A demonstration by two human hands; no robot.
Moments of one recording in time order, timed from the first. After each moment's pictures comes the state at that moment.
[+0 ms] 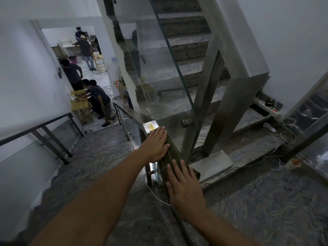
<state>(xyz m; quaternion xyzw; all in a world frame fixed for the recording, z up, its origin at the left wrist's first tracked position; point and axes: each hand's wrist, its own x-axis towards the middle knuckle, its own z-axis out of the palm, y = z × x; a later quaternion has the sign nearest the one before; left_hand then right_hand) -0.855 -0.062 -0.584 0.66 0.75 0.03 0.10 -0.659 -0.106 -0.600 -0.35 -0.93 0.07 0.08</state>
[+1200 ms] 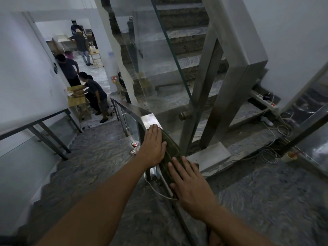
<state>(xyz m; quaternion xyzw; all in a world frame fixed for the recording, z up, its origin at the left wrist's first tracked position) -0.830 -0.088 -0.601 0.60 0.78 0.13 0.08 -0.627 -0.102 -0.604 -0.27 -0.96 0.02 0.04</state>
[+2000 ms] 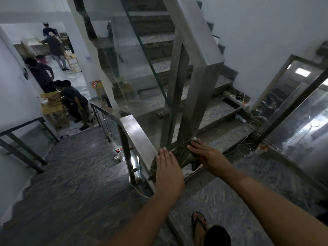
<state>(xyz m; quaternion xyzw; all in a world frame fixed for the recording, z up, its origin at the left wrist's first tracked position) -0.668 -0.119 -0.591 0.57 0.81 0.12 0.09 -0.531 0.021 -0.593 -0.28 -0.94 0.17 0.11</state>
